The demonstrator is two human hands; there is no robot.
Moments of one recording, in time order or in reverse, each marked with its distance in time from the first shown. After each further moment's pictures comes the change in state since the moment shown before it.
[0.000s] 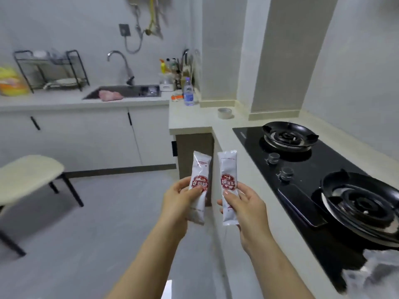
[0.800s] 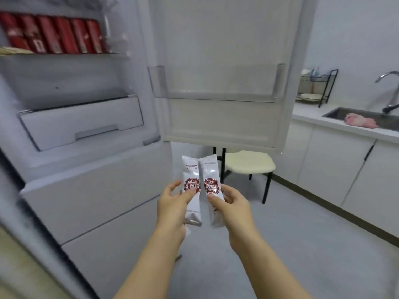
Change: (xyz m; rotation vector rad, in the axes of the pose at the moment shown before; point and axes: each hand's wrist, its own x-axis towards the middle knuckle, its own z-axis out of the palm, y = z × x) left_hand -0.206 0.099 -0.497 -0.354 1.070 0.388; right_hand -0.267 0.128 0.472 -0.116 -1.101 0.243
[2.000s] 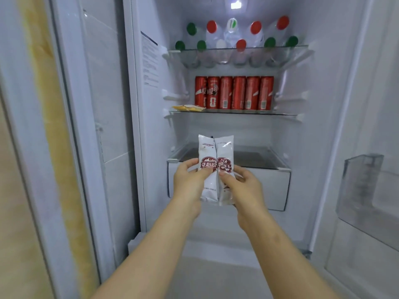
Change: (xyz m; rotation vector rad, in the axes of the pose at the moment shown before) left_hand 0.253 0.248 -0.111 -0.121 0.598 0.569; right_hand 0.266 -0.066 0.359 0.105 -0.759 -0.075
